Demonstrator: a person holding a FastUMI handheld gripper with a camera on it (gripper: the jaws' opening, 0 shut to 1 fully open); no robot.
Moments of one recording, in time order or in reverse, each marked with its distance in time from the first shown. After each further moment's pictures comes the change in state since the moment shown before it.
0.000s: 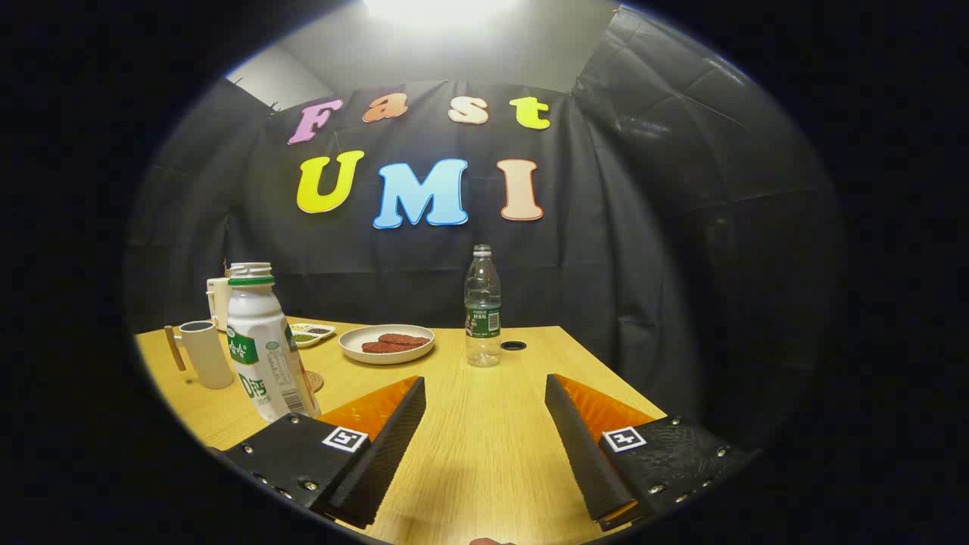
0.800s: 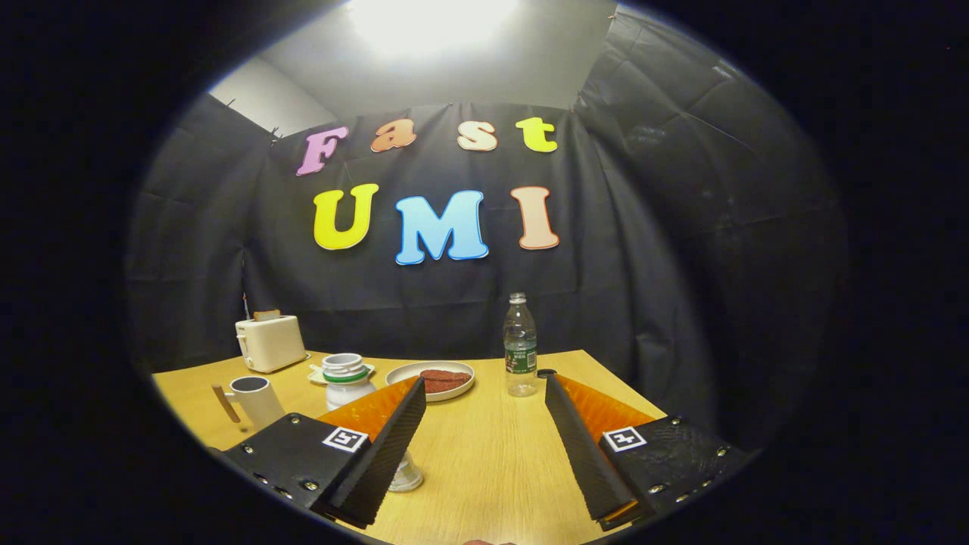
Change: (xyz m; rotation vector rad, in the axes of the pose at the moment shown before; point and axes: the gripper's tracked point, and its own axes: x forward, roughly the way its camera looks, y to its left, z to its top) arm -0.049 0.065 0.070 0.044 -0.064 0.053
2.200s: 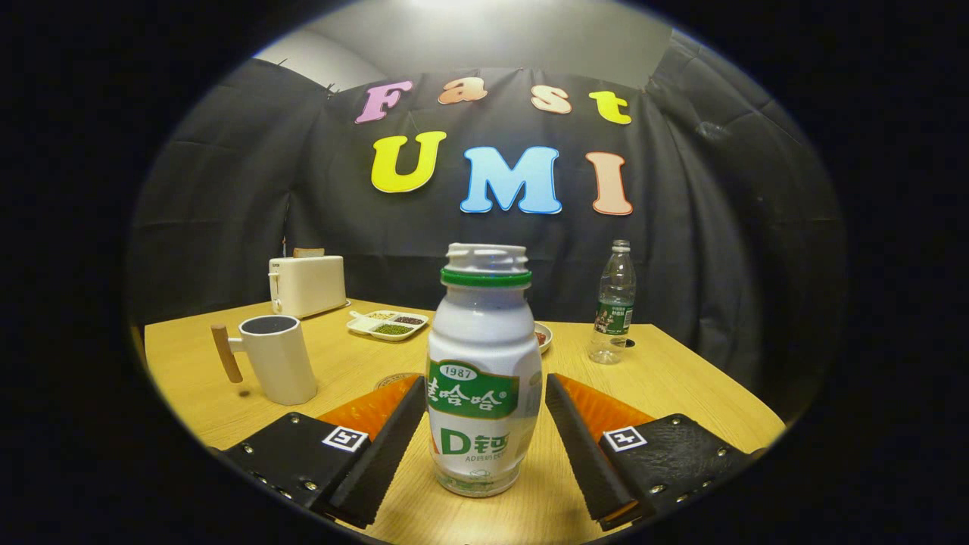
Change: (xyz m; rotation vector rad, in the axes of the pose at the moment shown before) arm 0.061 0.101 -0.095 -0.116 0.135 0.153
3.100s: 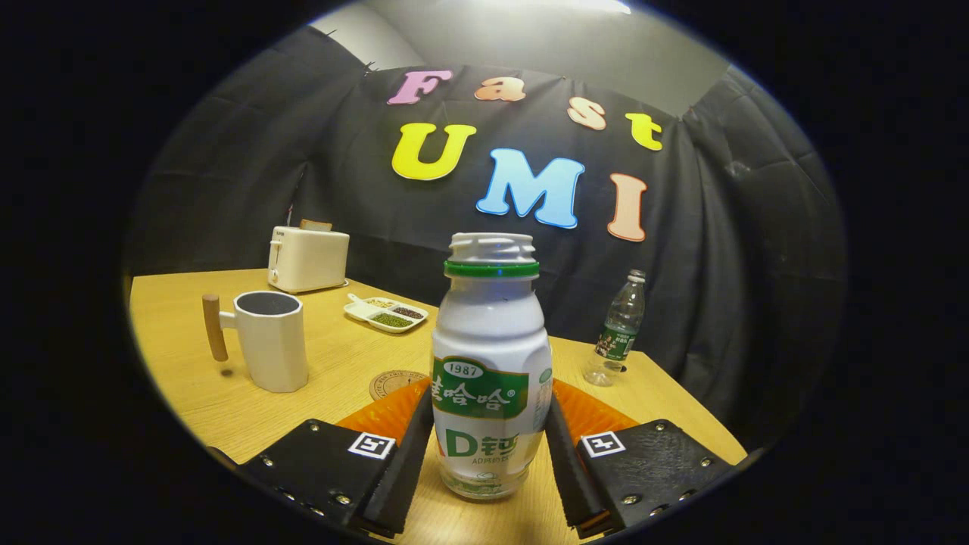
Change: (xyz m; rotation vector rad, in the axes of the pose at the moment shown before) arm 0.006 0.019 0.019 -0.211 -0.008 -0.033
